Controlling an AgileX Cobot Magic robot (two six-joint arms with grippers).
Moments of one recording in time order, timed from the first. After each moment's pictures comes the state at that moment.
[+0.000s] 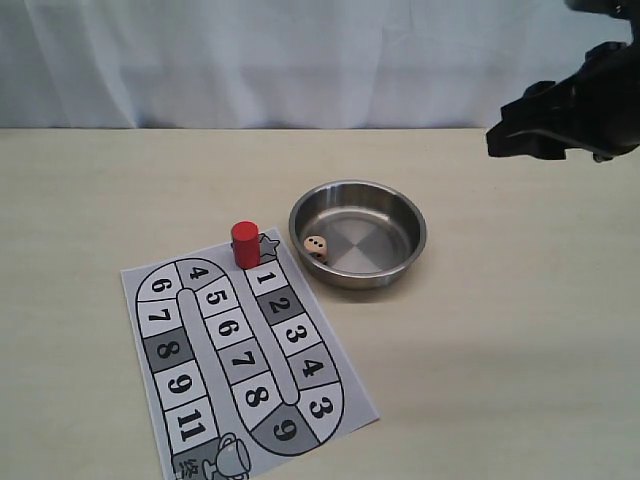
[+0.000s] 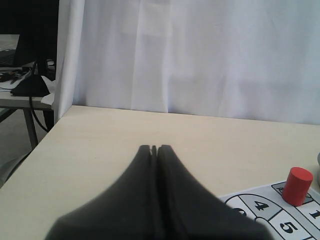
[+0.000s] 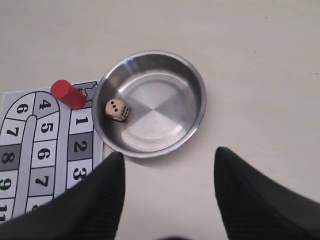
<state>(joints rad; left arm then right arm) 0.03 0.00 0.01 0.05 0.15 -0.10 0.11 1.35 -1.10 0.44 0.73 -0.39</state>
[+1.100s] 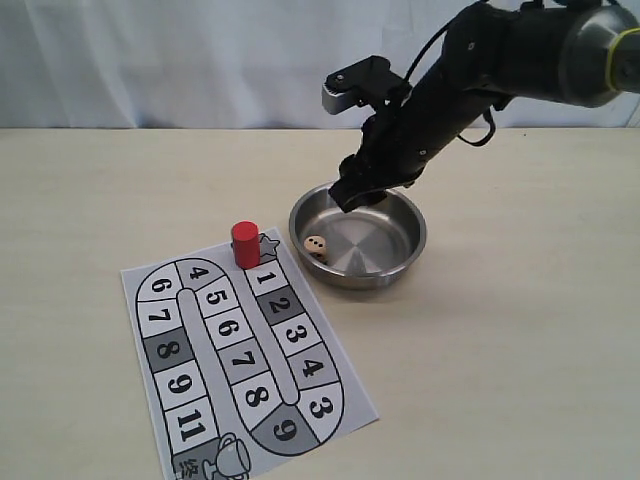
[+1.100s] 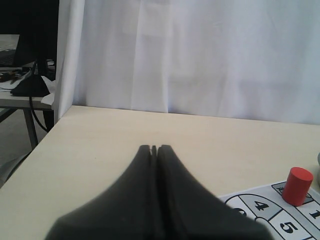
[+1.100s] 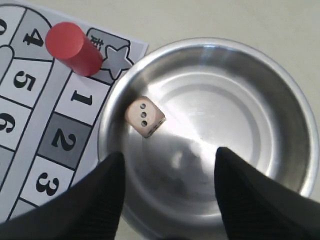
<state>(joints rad) 0.03 0.00 0.01 0.05 0.15 -0.10 0.37 1.99 -1.57 0.28 0.79 -0.55</state>
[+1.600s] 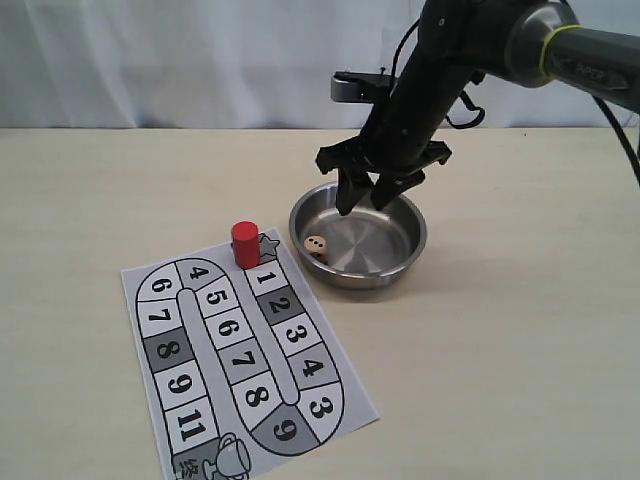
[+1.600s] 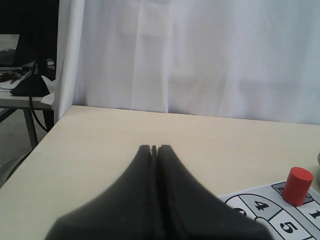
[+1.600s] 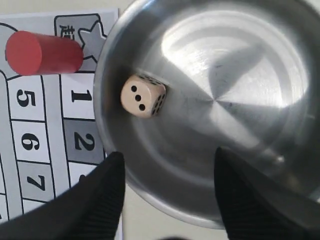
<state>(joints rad) 0.03 0.00 0.01 0.05 0.15 -0.10 0.34 2.23 -1.95 0.28 1.20 -0.13</state>
